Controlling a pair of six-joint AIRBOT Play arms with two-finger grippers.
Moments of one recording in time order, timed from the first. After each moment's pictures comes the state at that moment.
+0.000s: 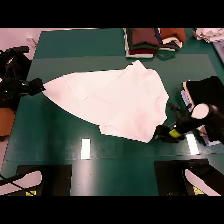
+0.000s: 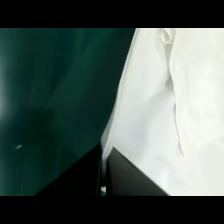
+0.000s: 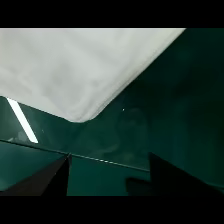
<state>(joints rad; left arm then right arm) 0.25 -1.28 1.09 1.07 -0.90 -1.36 0.12 -0.90 0.54 -1.14 1.35 1.77</state>
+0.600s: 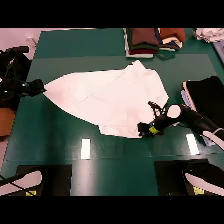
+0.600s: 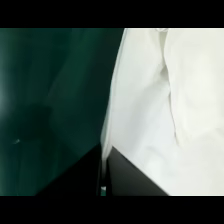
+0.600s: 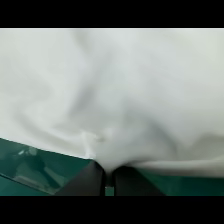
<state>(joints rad) 0.25 -1.28 1.09 1.07 -0.94 -1.36 0.38 -1.14 0.63 -1.07 1.05 1.80</state>
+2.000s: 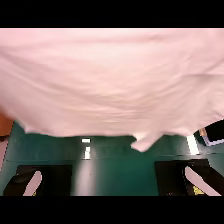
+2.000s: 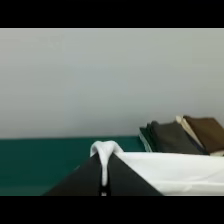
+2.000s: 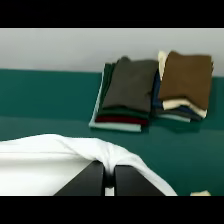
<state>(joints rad) 0.25 -0.71 1.77 1.06 -1.05 -1.46 -0.12 -0.97 2.00 -1.32 1.43 1.59</state>
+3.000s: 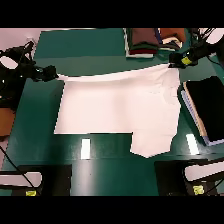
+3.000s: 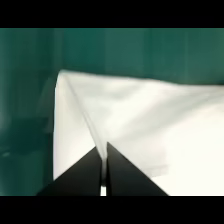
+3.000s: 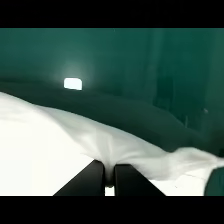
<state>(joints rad) 0.10 -1.50 1.36 1.04 -0.91 -1.35 -0.08 -1.59 1.73 -1.35 1.30 1.54</state>
